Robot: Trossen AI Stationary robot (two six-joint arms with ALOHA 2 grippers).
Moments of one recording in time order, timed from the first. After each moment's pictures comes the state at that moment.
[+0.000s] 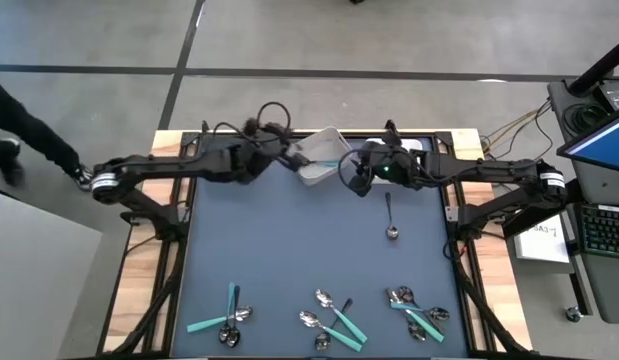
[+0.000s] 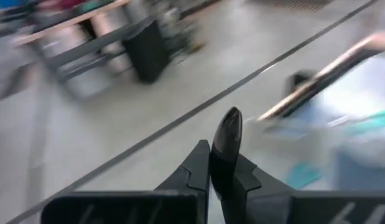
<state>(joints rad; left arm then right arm) 0.25 1.44 1.12 -0.17 -0.79 -0.12 -0.20 1.29 1.06 -0.45 0.47 0.12</state>
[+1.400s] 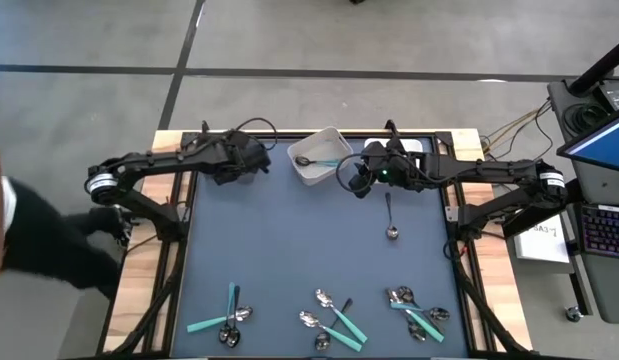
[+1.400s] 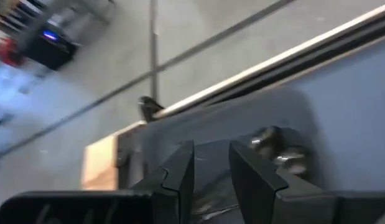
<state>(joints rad) 0.40 1.44 1.03 -0.91 -0.91 -0.67 -0.19 1.29 1.05 -0.51 0.46 0.34</state>
